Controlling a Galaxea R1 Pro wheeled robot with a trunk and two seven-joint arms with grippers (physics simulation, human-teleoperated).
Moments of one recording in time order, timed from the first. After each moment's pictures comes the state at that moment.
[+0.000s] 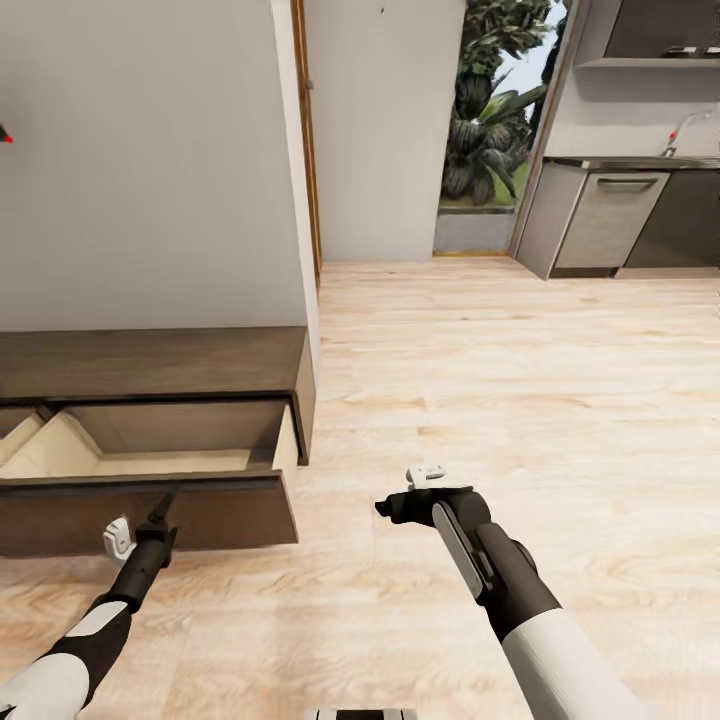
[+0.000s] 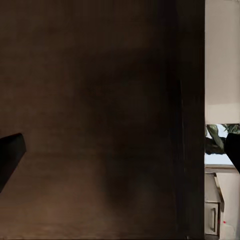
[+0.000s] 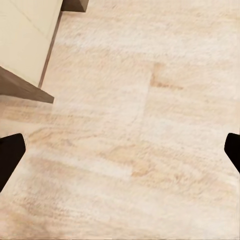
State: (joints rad) left arm -0.66 0.23 0.38 -0.20 1.20 0.13 -0.74; right arm -0.64 0.09 0.25 -1.08 -0.18 0.82 0.03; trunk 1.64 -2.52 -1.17
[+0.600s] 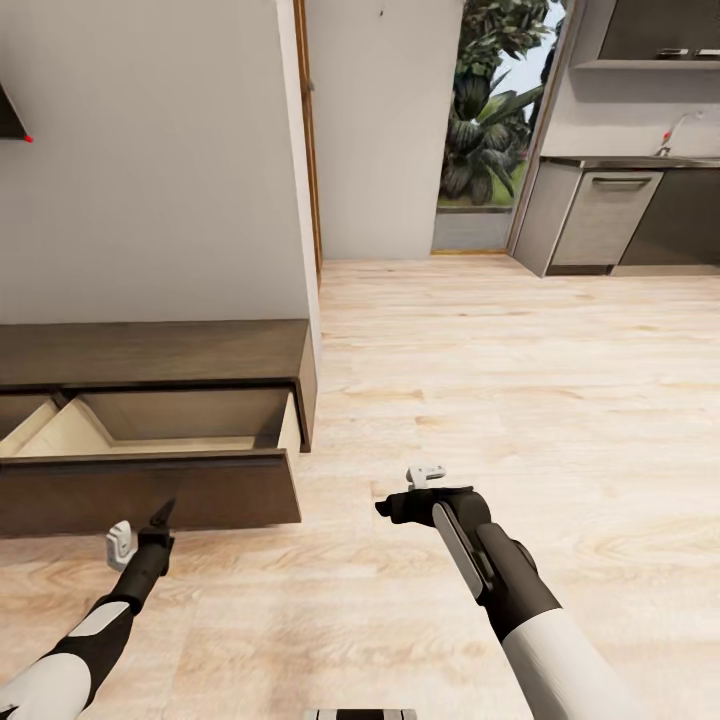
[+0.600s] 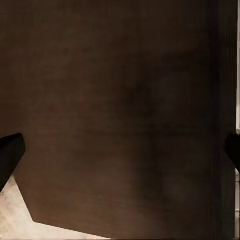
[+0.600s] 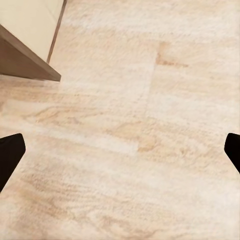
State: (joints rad) left arm -0.66 0.23 0.37 -0.20 1.19 0.08 -0.64; right arm -0.64 0.09 0.25 -1.08 -0.18 0.82 0.03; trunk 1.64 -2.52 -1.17
